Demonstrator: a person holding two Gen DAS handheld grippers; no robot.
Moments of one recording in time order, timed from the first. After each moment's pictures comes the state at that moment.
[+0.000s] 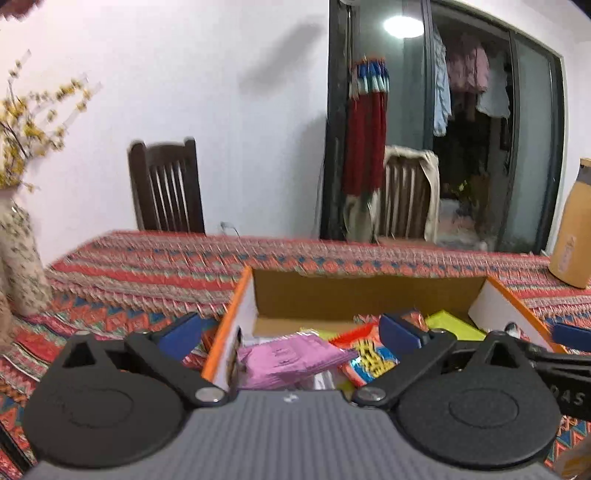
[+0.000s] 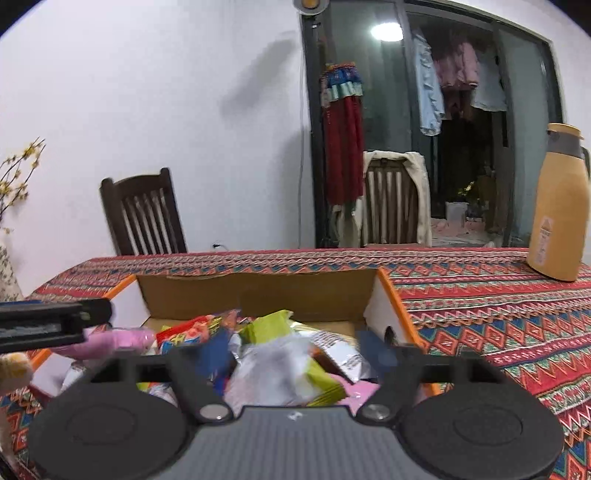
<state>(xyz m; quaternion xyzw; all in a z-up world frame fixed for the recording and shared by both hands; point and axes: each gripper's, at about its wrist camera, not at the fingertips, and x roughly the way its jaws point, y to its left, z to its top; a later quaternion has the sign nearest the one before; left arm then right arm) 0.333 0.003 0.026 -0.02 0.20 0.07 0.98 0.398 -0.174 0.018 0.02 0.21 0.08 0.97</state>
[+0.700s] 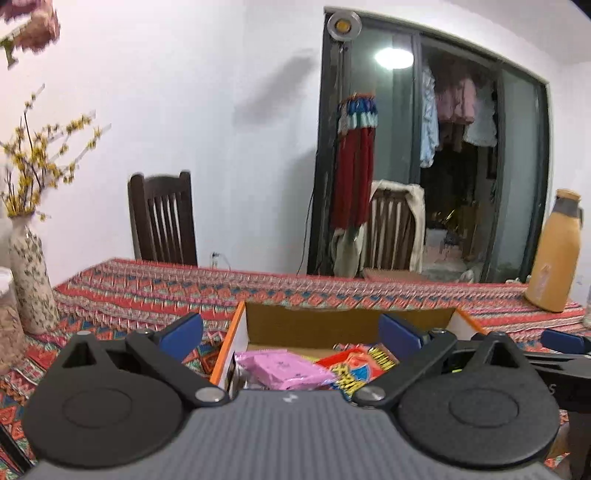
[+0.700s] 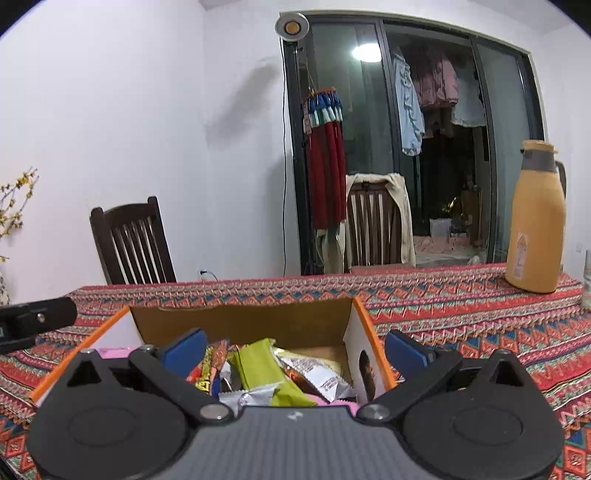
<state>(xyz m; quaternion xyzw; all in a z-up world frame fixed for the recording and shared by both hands) 0.288 -0.001 0.061 -0.03 0.15 0.05 0.99 0.375 -0.185 0.040 0.03 0.17 0.06 0.98</state>
